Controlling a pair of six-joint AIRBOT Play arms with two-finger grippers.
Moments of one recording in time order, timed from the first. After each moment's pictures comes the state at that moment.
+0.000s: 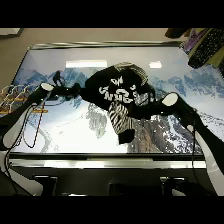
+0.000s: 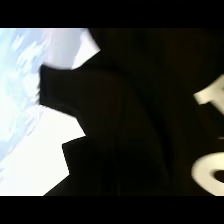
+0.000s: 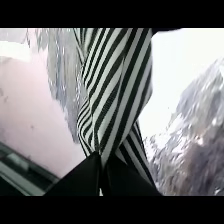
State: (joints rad) left arm -0.04 -1.83 1.49 0.66 -0.74 -1.40; right arm 0.22 -1.32 1.08 -0.86 1.02 1.51
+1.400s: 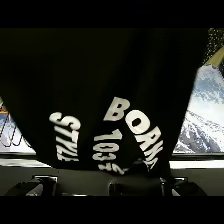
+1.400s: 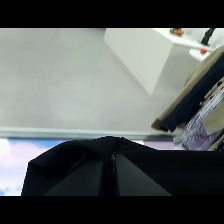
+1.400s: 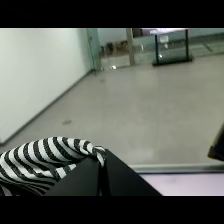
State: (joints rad) left arm 0.01 -1.07 1.98 1.19 -1.03 -1.63; right arm 0.22 -0.94 2.13 -1.64 1.08 1.79
